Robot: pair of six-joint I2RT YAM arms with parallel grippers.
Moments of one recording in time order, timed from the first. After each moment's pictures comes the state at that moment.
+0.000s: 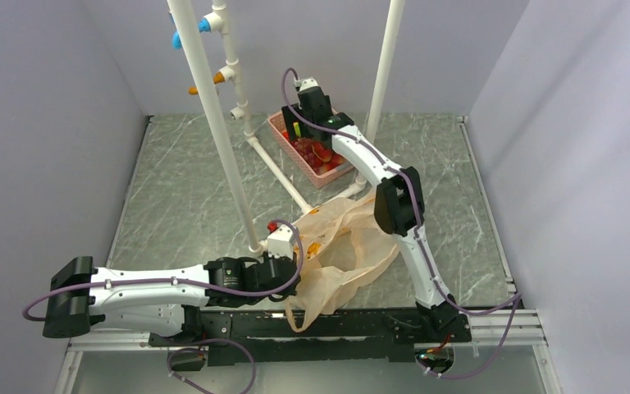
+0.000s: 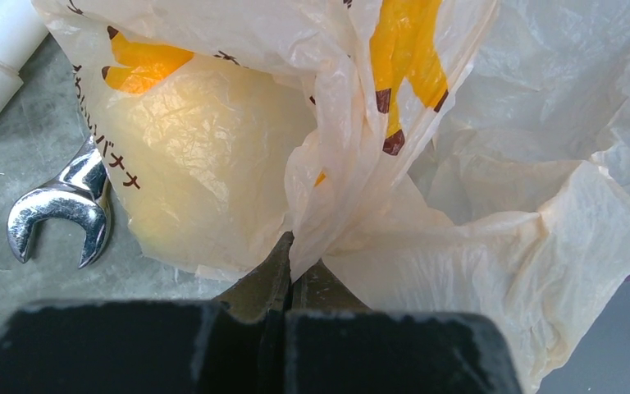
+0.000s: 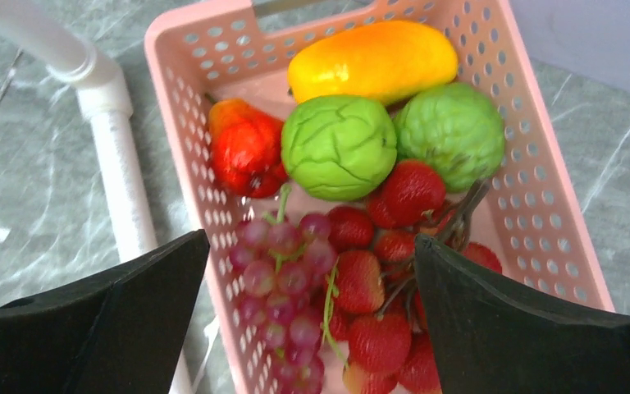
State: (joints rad) left arm -1.37 1.08 0.69 -0.44 -0.48 -0.99; right arm 0.57 2.45 2.35 -0.48 0.21 0.12
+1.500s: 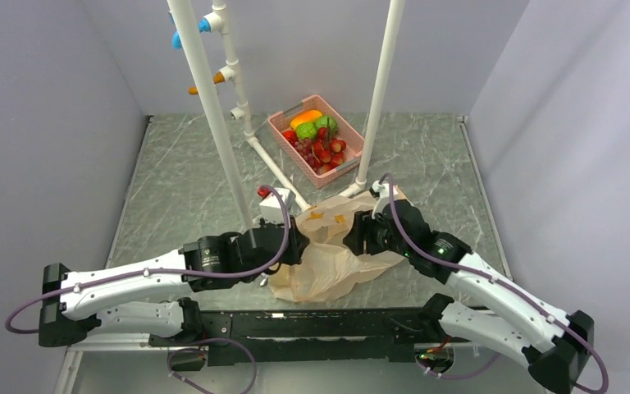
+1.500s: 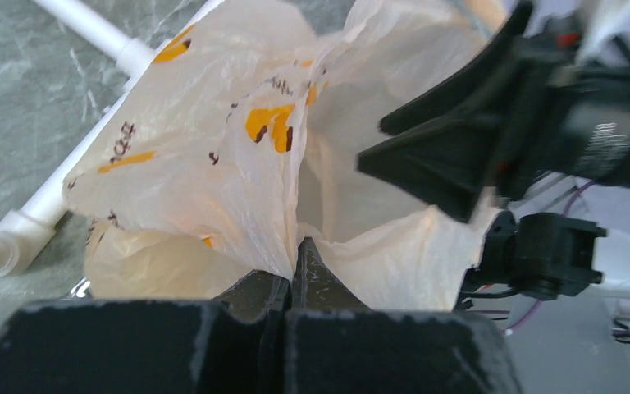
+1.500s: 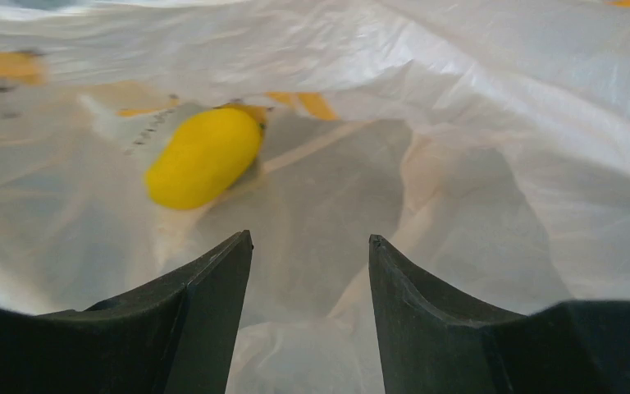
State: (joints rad) left arm -1.30 1.03 0.95 -0.48 -0.55 -0.83; right arm 0.78 0.81 0.70 -0.48 0.02 0.49
